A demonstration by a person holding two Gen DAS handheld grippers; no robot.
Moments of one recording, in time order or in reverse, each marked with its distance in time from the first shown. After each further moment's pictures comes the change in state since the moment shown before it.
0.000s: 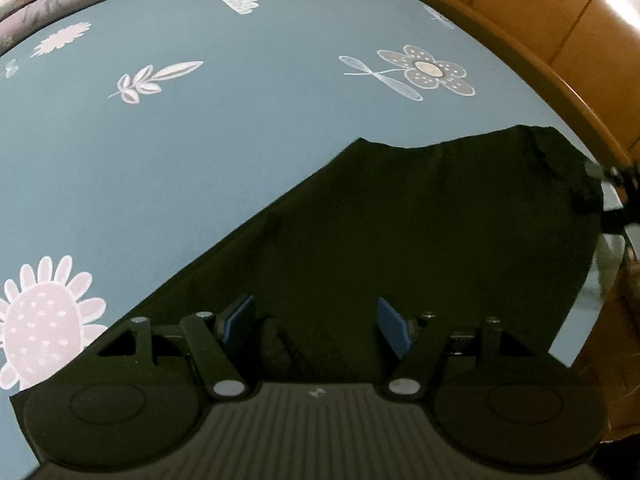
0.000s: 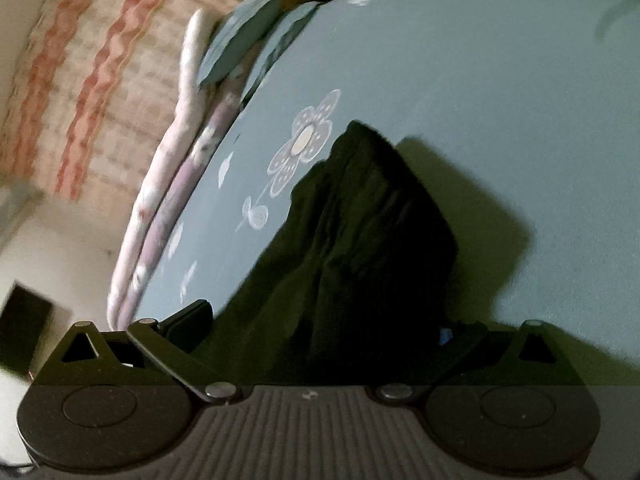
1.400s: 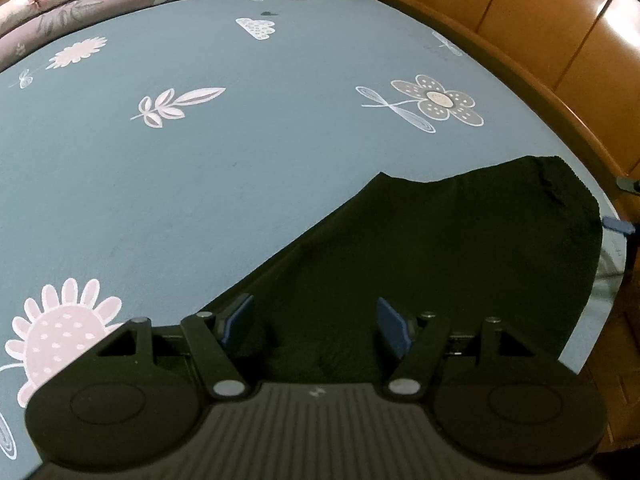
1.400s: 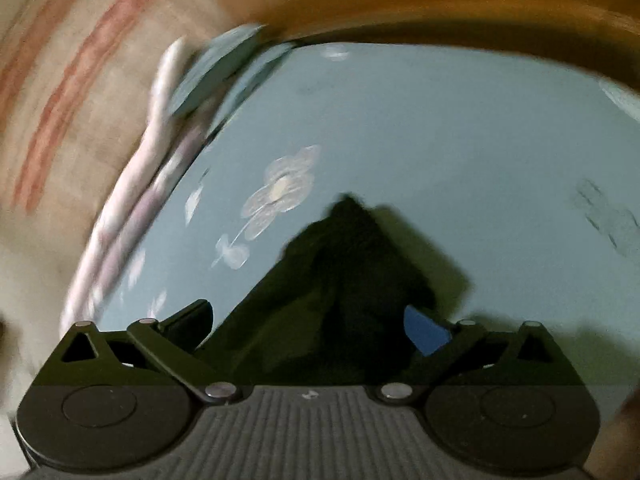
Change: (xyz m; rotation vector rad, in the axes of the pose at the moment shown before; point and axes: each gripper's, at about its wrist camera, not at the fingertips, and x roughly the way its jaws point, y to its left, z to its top) left arm -0.014 0.021 0.007 -0.010 -0.064 -0.010; right arm -0.064 0.027 0.009 0.058 -0.111 -0.178
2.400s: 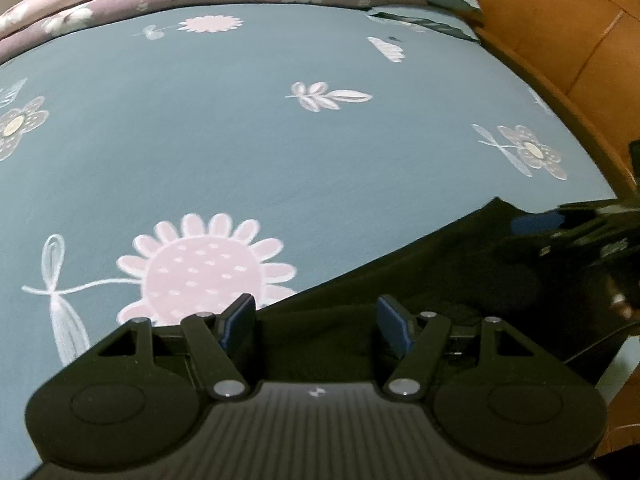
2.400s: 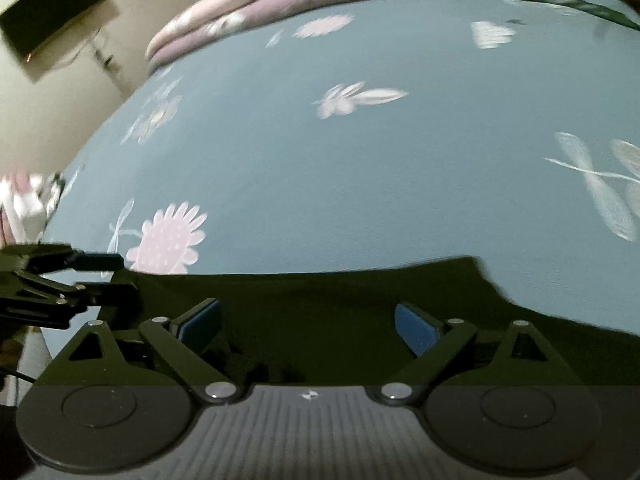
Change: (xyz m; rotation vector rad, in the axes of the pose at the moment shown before) left arm -0.045 0.082 -0.048 -0.230 -0.077 0.154; right arm 0.192 0.273 -0.134 -0.856 0.504 0.147
